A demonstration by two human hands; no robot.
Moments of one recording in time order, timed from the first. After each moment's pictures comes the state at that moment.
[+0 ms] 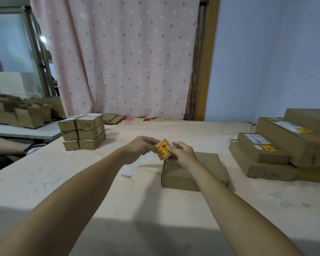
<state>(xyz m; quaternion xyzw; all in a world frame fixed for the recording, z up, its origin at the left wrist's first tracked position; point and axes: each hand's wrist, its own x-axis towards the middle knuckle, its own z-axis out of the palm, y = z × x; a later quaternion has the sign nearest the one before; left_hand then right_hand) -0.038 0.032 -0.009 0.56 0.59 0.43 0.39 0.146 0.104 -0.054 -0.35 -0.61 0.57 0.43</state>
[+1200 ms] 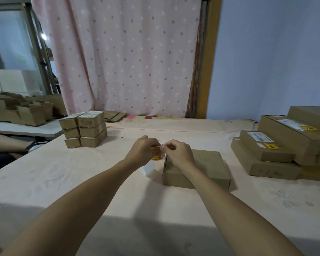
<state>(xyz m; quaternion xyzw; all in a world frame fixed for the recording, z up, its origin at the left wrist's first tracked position) -0.024 0.030 -0.038 0.66 0.67 0.34 -0.04 0.130 0.096 -0.055 -0.42 -0.77 0.27 0.40</state>
